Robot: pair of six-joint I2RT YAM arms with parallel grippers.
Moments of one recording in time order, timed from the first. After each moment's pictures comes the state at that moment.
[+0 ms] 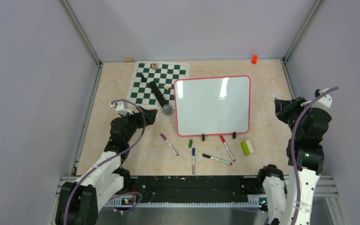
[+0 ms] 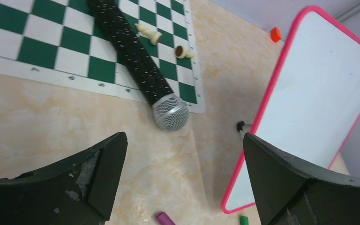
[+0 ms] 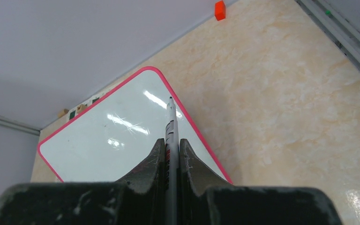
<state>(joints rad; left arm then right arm) -0.19 0.87 0.24 0.47 0.10 -0.61 -0.28 0.55 0.89 -0.54 -0.19 0.52</state>
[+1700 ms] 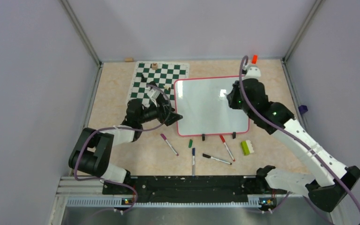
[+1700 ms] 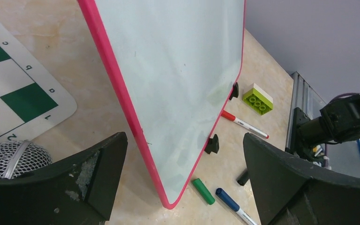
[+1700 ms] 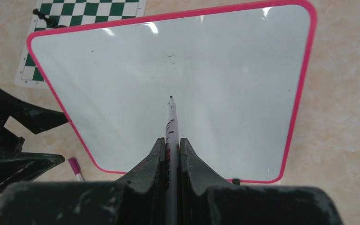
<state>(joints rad) -0.30 1.48 0.51 0.84 0.81 -0.47 0.57 1.05 1.17 -0.63 0.33 0.45</state>
